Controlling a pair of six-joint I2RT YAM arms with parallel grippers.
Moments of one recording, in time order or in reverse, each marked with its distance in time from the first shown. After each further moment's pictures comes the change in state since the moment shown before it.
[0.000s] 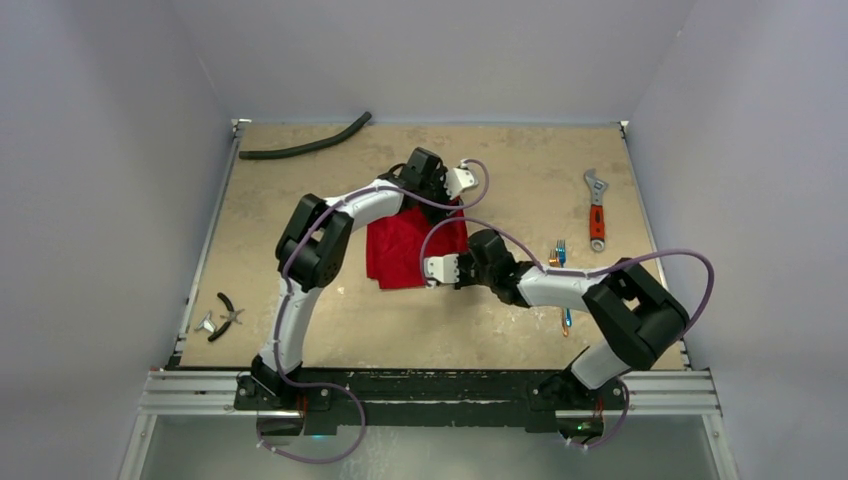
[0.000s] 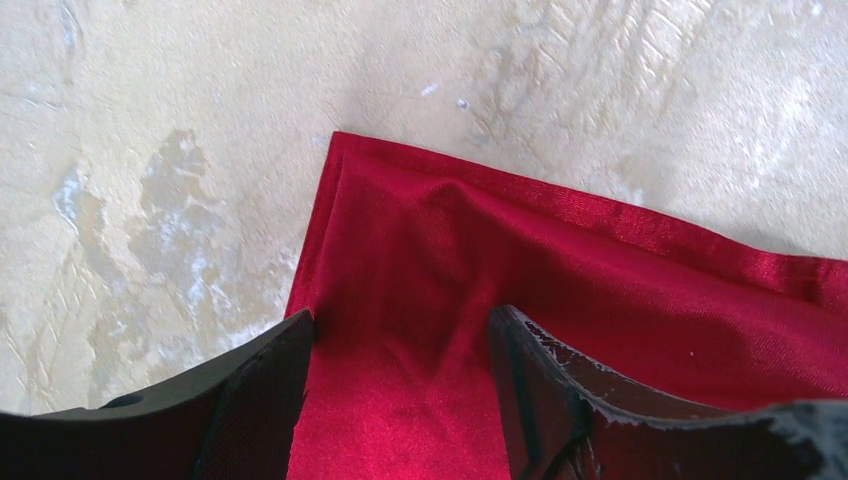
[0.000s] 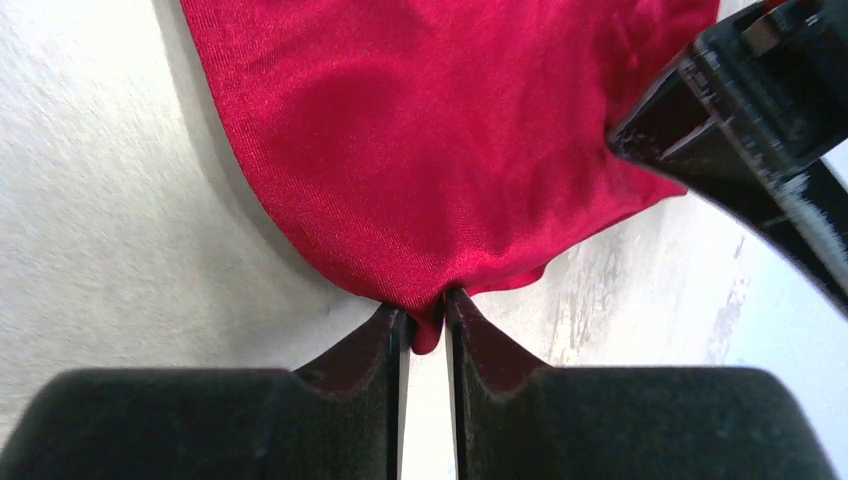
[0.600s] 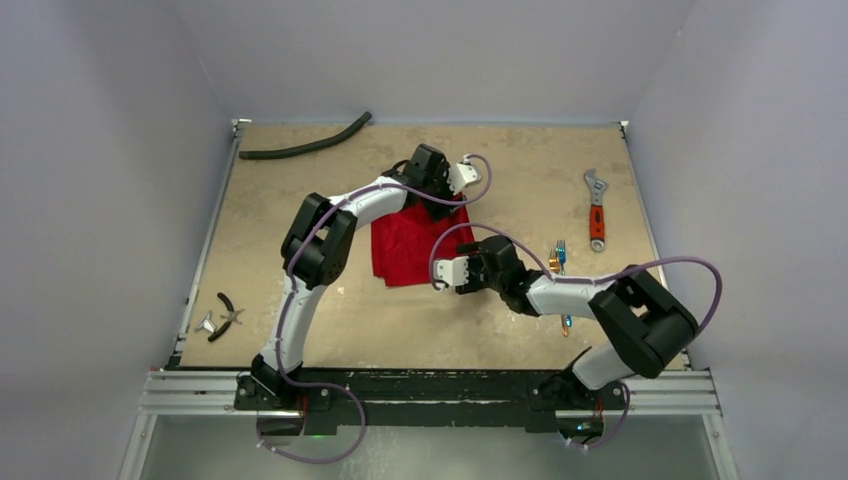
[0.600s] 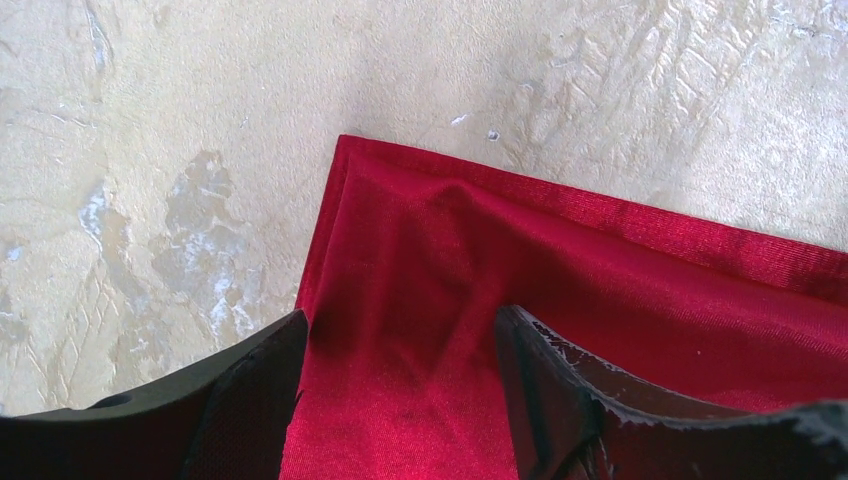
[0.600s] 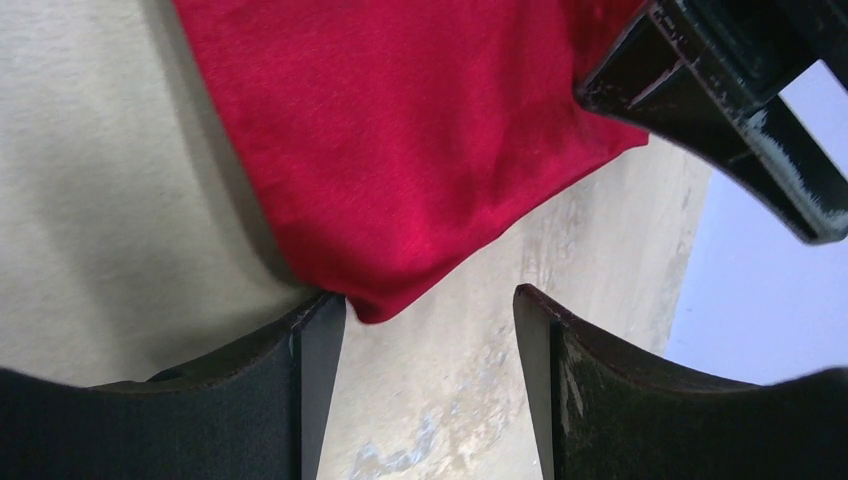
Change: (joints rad) left arm 0.000 0.035 0.061 -0.013 -0.019 -0.015; right arm -0.021 -0.077 -0.100 0.086 0.054 -0.039
